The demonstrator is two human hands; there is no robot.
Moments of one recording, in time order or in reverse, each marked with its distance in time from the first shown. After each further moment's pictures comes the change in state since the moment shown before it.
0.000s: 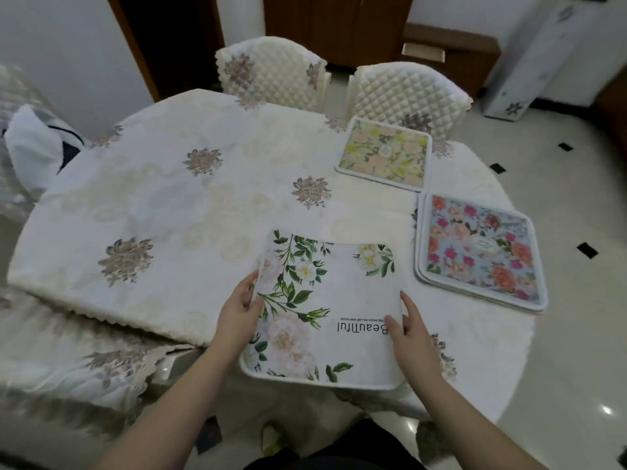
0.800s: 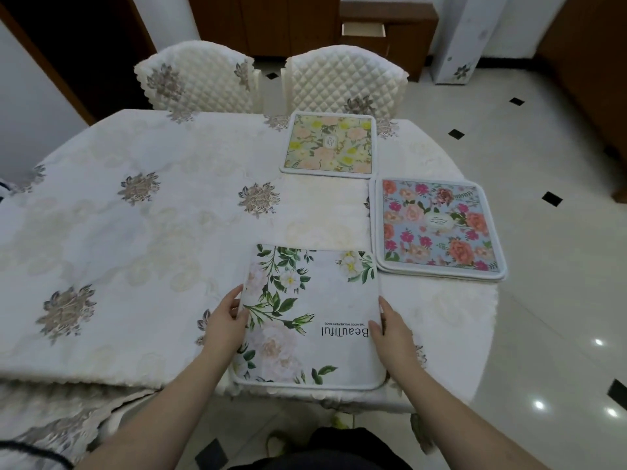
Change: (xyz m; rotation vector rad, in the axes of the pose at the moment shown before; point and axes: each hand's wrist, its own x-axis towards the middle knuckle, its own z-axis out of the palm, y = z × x) left_hand 0.040 0.010 0.063 0.176 -0.049 -0.052; right_hand 0.035 0.046 -0.028 -0.238 0.025 0.056
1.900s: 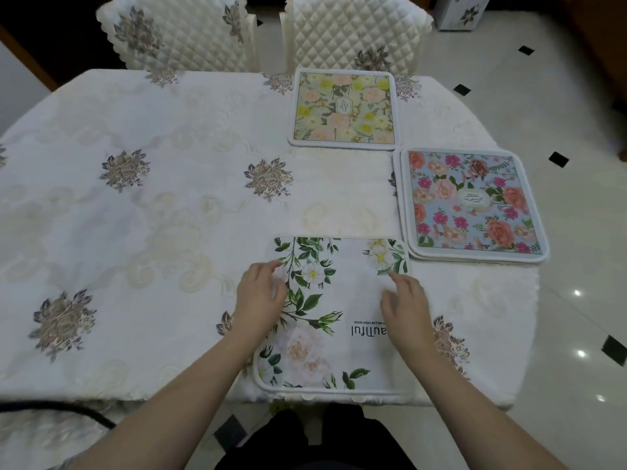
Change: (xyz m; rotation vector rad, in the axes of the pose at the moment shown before) left_hand 0.067 0.005 0.009 0.347 -0.062 0.420; right_hand 0.028 -0.044 0.042 -0.186 0.281 -0.192
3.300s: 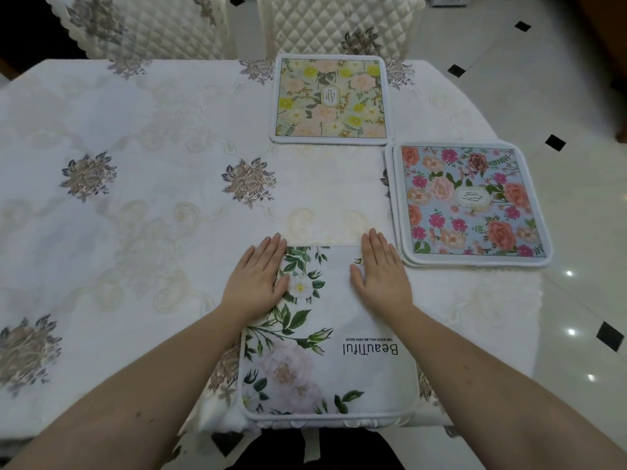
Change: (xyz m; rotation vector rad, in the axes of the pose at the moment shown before) left_hand 0.076 -0.025 0.030 0.575 -0.301 0.330; right_hand 0.095 0.013 0.040 -0.492 -0.168 -0.199
